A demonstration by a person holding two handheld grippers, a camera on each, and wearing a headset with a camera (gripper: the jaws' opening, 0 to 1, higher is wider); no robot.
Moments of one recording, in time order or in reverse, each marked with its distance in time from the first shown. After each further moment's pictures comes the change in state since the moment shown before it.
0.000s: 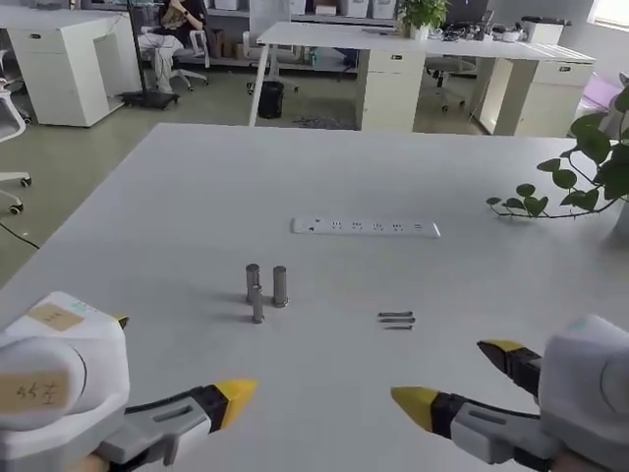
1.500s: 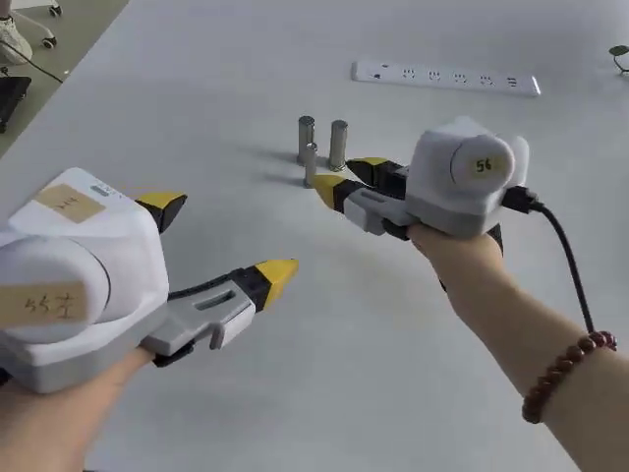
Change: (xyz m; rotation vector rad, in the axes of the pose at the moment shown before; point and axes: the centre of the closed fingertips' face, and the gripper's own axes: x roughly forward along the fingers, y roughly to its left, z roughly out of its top) left arm 0.033 0.011 -0.032 -0.011 0.006 -0.013; right arm 0.211 0.067 0.032 0.012 -0.116 0.265
